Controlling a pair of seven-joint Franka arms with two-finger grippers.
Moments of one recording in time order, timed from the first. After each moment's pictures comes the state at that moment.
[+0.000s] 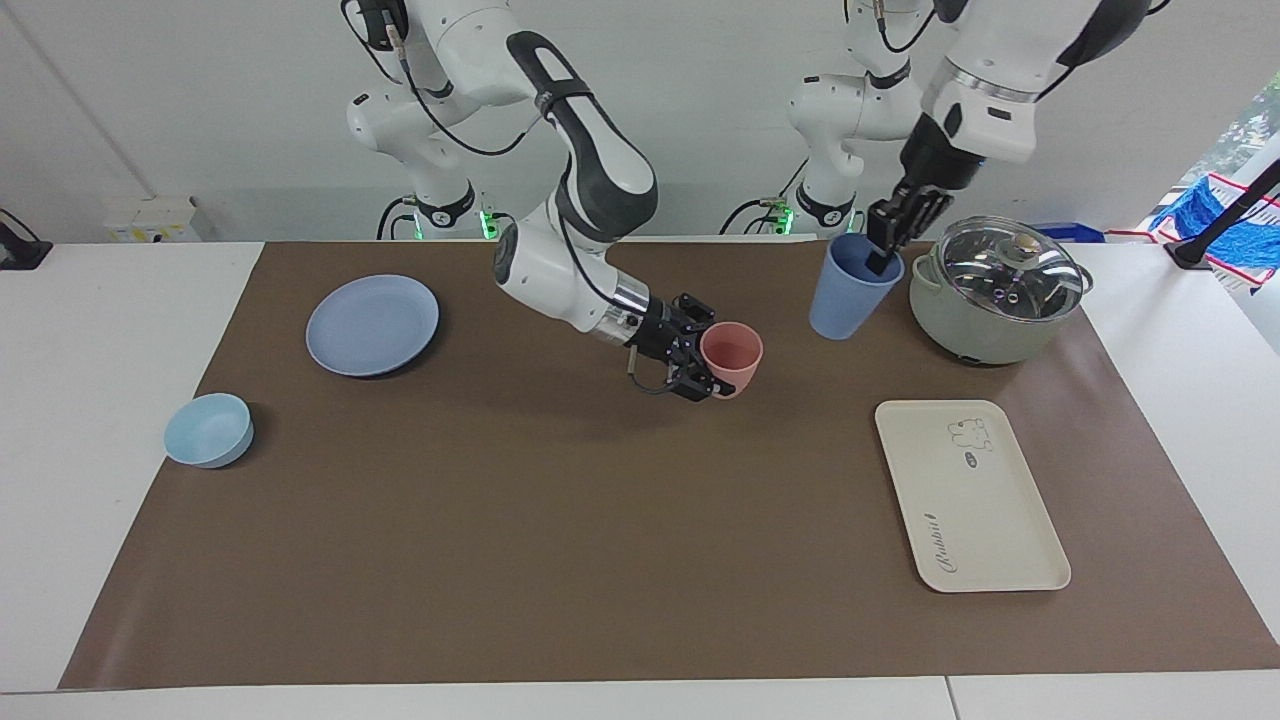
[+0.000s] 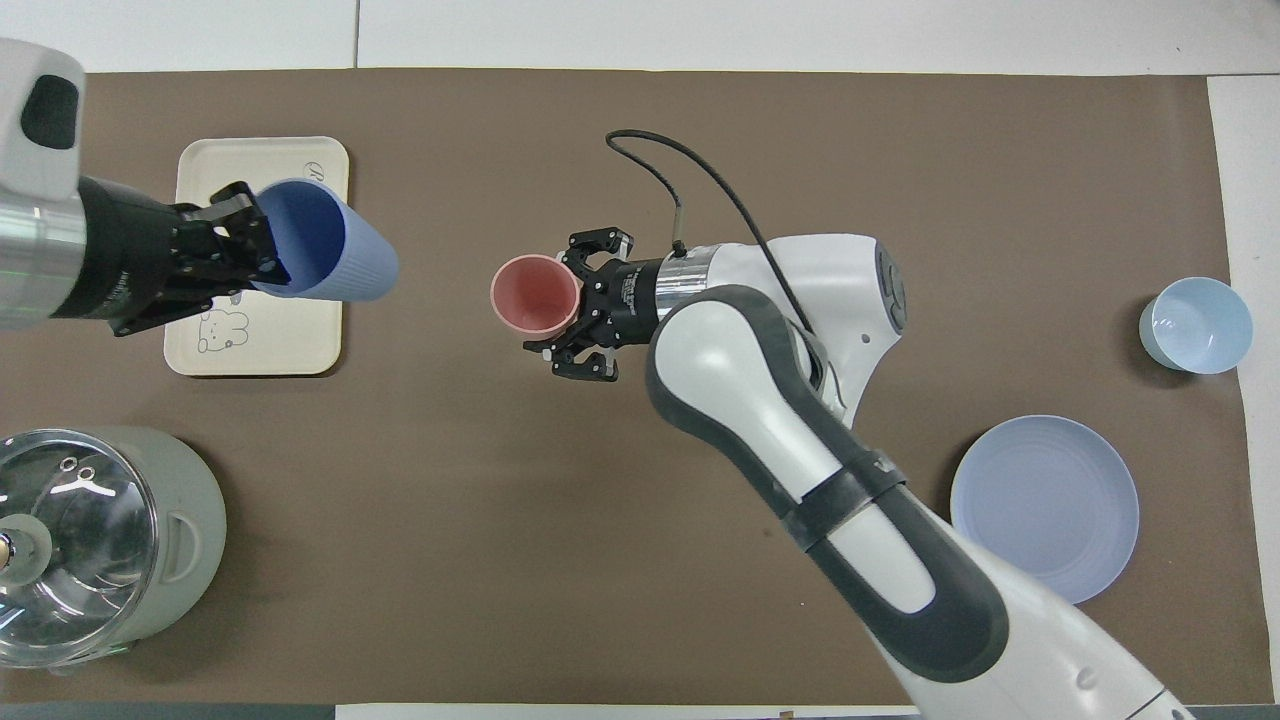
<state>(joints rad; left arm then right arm) -0.14 -0.06 -0.05 -1.64 -0.16 1.74 -0.65 0.57 0.36 -0.10 -1.75 1.26 2.28 1.38</state>
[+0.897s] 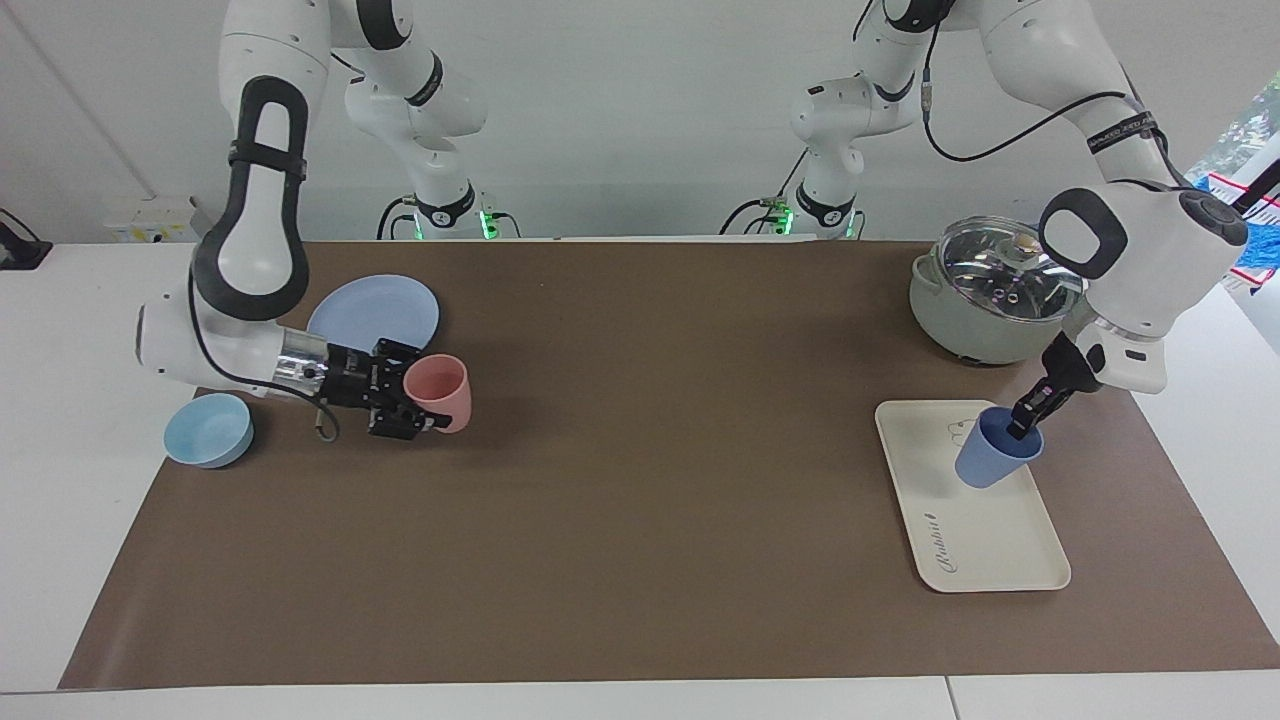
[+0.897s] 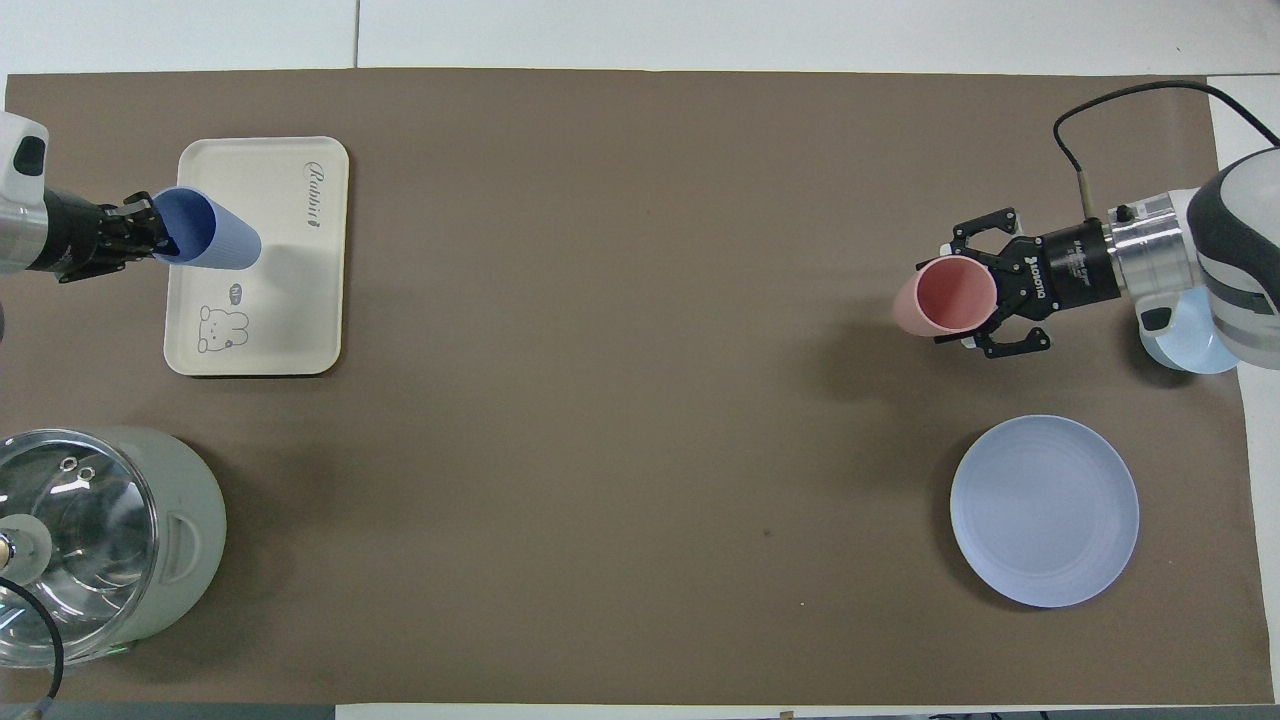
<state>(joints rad) 0.16 0.24 -0.04 -1.85 -0.16 2.26 -0.22 -0.12 0.35 -0.11 -1.80 0.84 1.64 0.78</state>
